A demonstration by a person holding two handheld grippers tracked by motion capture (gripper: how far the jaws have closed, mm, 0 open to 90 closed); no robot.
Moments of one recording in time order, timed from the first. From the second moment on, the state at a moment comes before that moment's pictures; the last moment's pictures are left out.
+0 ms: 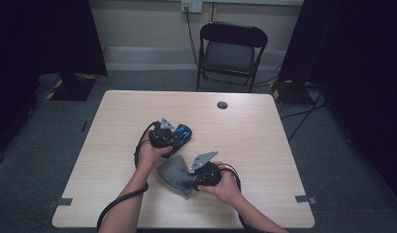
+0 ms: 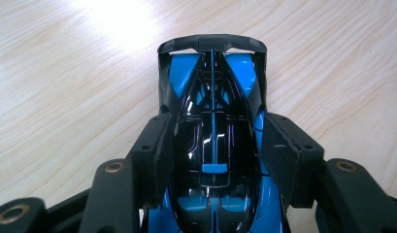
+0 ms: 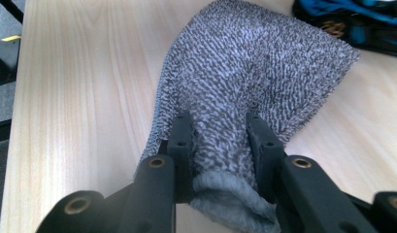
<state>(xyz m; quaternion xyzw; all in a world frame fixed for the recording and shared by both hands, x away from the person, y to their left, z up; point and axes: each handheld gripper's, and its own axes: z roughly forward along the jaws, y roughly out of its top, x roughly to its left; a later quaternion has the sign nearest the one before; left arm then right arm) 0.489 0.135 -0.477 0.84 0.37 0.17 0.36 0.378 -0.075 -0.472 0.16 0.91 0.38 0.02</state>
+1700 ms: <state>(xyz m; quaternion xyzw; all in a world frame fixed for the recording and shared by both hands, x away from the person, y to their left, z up) 0.486 0.137 -0.477 0.84 0.37 0.18 0.36 0.466 -0.116 -0.483 0.35 0.86 0.35 0.13</state>
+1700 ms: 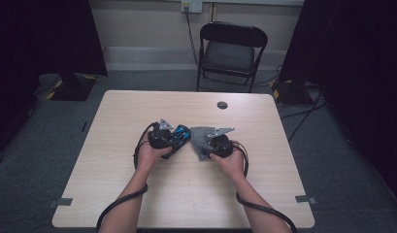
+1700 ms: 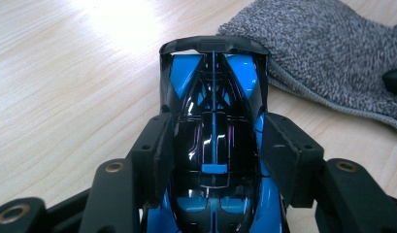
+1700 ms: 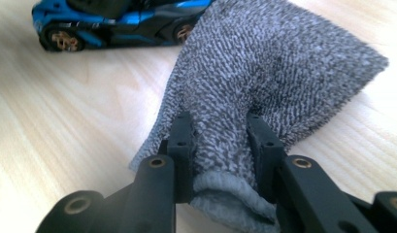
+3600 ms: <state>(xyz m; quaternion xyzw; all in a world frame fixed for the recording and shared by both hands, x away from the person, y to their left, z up) 0.485 0.136 -0.477 0.84 0.38 0.18 0.36 0.408 -0.054 -0.487 0.21 0.90 0.39 0.06</state>
